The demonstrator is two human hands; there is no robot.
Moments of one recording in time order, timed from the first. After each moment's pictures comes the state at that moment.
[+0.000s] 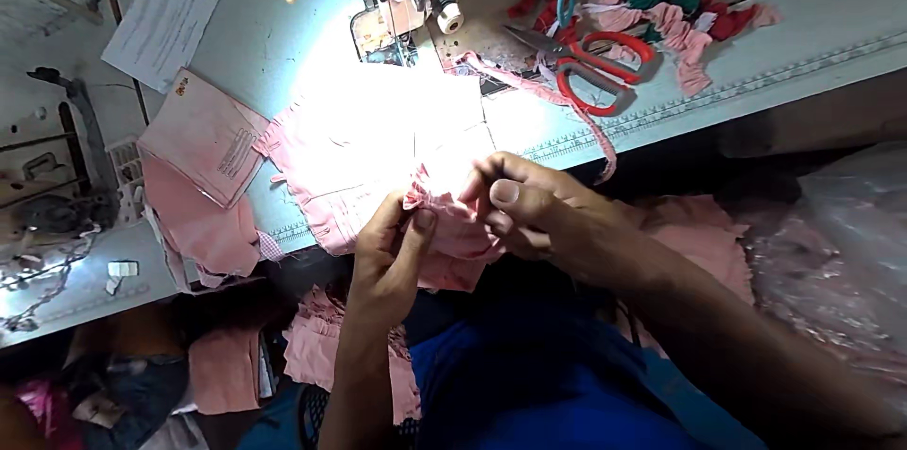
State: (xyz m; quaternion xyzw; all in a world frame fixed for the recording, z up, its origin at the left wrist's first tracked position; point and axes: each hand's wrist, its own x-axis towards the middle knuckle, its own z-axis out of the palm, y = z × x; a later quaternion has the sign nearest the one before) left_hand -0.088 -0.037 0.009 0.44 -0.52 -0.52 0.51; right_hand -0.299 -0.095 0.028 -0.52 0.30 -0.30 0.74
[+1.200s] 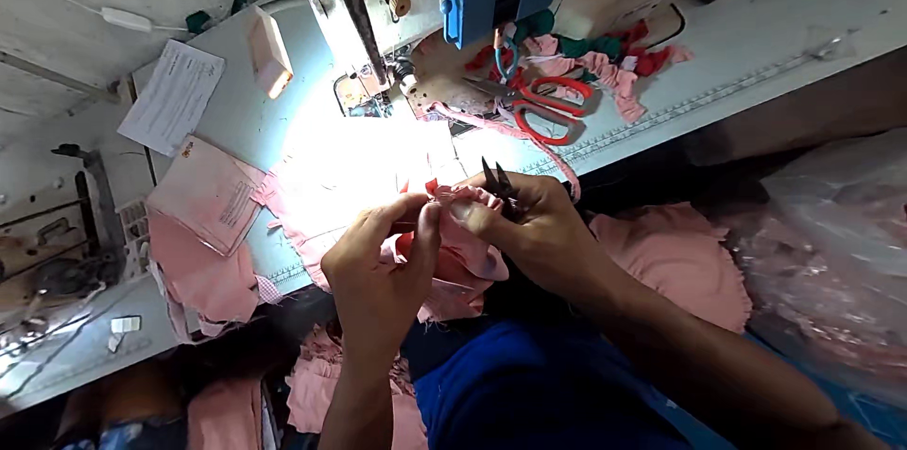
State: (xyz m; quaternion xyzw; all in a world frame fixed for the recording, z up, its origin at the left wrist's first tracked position) left_hand -0.112 -0.068 0.042 0.55 -0.66 -0.19 0.47; right_hand -0.290 -0.096 0.035 -0.56 0.40 -0.46 0.57
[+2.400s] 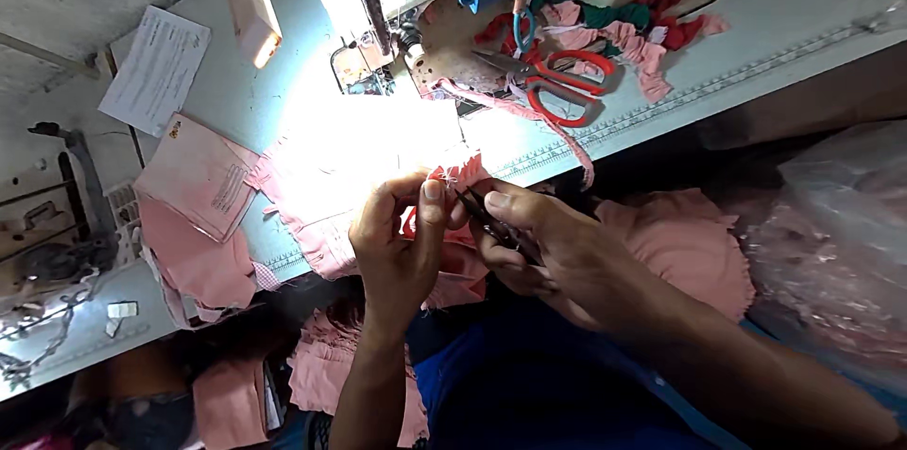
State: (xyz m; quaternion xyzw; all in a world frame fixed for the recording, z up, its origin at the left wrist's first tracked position) left_hand -0.122 -0.079 0.015 0.47 -0.63 -0.26 0.56; right_hand -0.293 -0.078 0.053 -0.33 0.35 -0.32 0.81
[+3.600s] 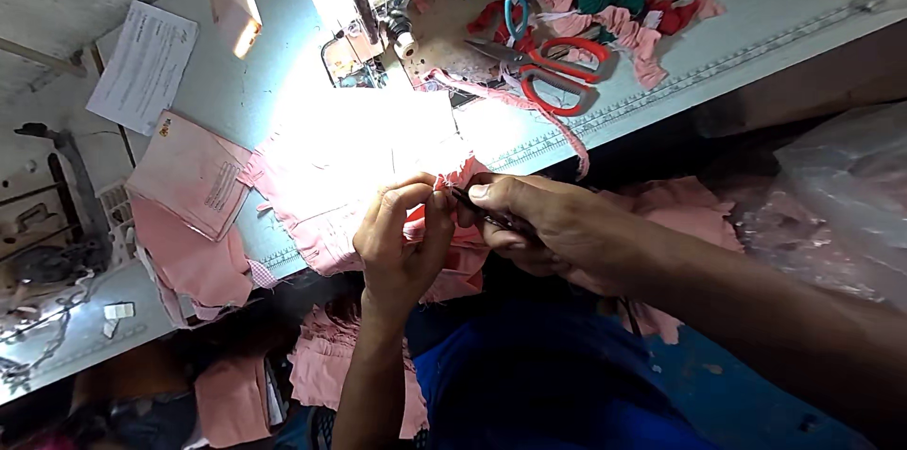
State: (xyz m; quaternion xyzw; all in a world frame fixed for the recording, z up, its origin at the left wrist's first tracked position) left_hand -0.120 -0.074 -0.003 0.44 -0.69 -0.18 0.55; right_hand -0.309 -0.098 0.058 -0.34 0.40 -0.19 0.83
